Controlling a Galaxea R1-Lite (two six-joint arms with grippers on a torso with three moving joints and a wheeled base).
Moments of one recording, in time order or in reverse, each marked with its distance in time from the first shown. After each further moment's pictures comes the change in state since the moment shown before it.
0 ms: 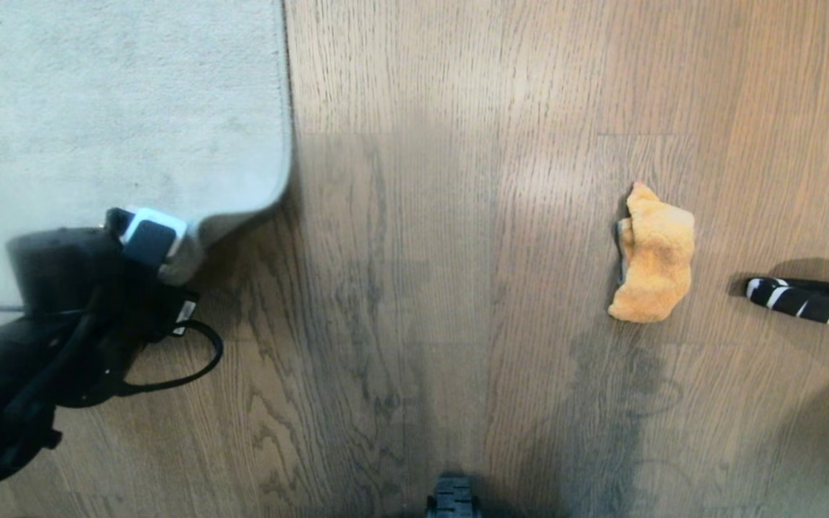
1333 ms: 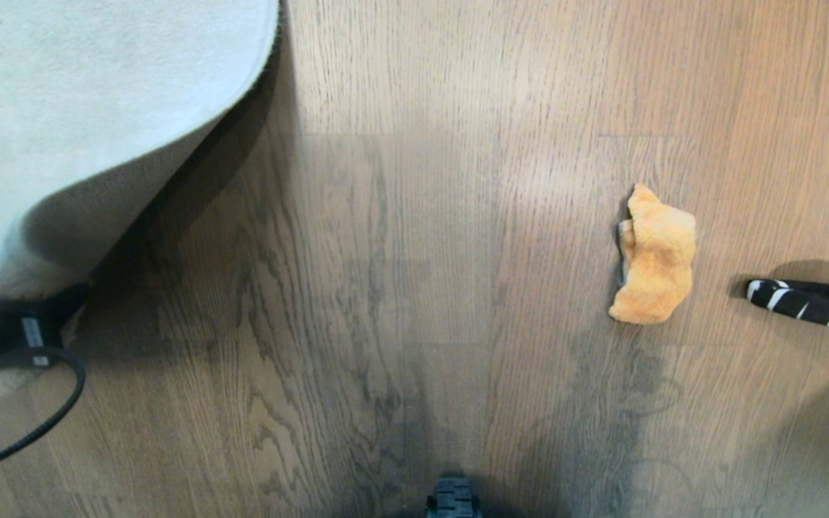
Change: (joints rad) left arm 0.246 -0.488 0.044 0.388 -0.529 -0.346; right arm 0.000 0.000 0.000 0.000 0.000 0.001
